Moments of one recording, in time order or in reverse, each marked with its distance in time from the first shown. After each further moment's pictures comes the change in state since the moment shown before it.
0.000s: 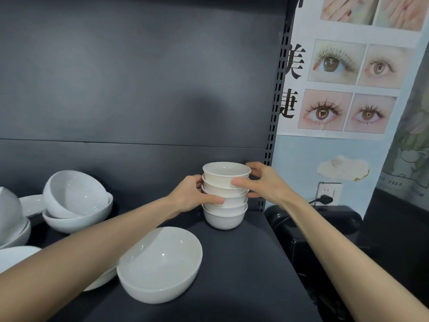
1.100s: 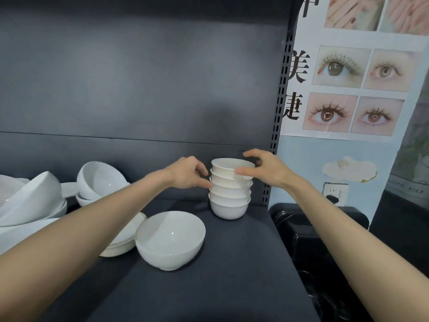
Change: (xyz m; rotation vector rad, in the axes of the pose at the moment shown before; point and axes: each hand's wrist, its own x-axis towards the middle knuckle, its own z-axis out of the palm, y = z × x) left_hand -0.042 0.062 -0.027 0.755 0.032 -0.013; right_hand -0.007 -0.031 -0.015 -0.411 -0.029 -0.147
